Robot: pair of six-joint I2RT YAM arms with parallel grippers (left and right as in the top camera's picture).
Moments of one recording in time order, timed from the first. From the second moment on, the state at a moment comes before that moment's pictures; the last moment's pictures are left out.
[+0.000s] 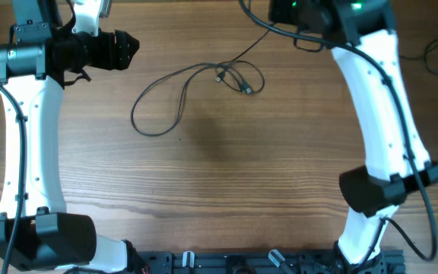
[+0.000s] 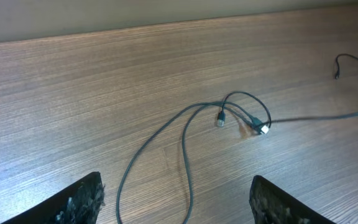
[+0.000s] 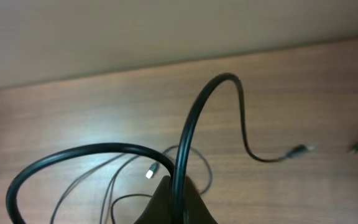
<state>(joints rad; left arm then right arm) 0.12 1.66 1.73 -0.95 0.47 0.22 0.36 2.00 2.46 -1.24 0.14 0.40</state>
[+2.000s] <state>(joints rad) 0.12 1.66 1.73 -0.95 0.47 0.21 0.16 2.29 2.44 -1.58 0.16 0.40</state>
